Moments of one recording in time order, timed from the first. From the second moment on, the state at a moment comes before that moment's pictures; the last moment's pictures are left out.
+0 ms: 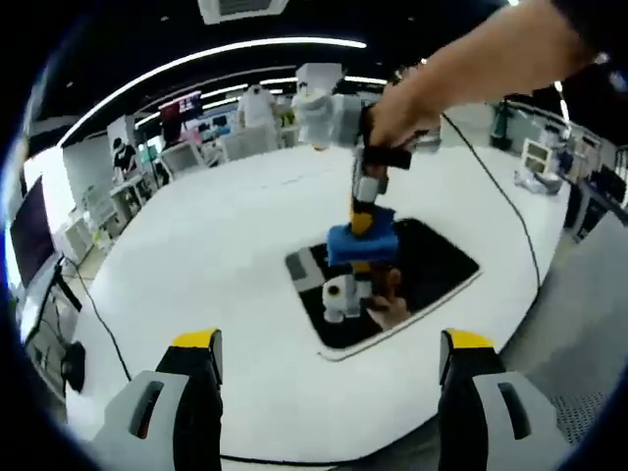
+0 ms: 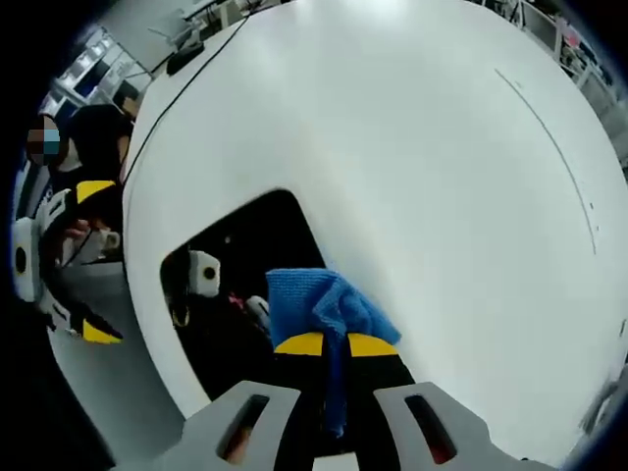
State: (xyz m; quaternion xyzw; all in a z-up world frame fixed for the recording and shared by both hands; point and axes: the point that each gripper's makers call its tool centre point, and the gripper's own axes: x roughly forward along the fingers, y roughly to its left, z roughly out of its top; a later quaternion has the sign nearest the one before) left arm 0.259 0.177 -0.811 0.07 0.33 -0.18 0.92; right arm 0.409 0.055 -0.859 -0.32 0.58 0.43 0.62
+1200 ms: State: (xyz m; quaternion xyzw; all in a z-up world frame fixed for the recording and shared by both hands) left arm 0.265 0.145 -0.776 -0.02 0.23 -0.25 0.94; right arm 0.411 0.054 -0.857 -0.30 0.55 0.48 0.61
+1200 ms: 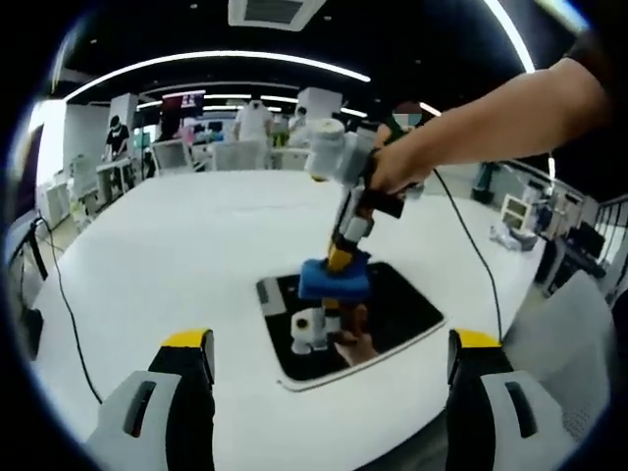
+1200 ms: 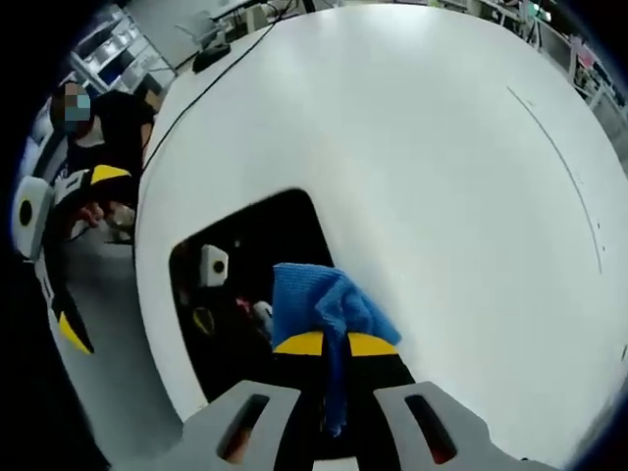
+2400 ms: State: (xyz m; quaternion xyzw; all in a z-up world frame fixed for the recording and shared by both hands) left arm 0.269 0.158 -0.777 -0.04 0.24 -0.23 0.94; right arm 0.413 0.008 -0.862 -0.33 0.53 0.43 0.66
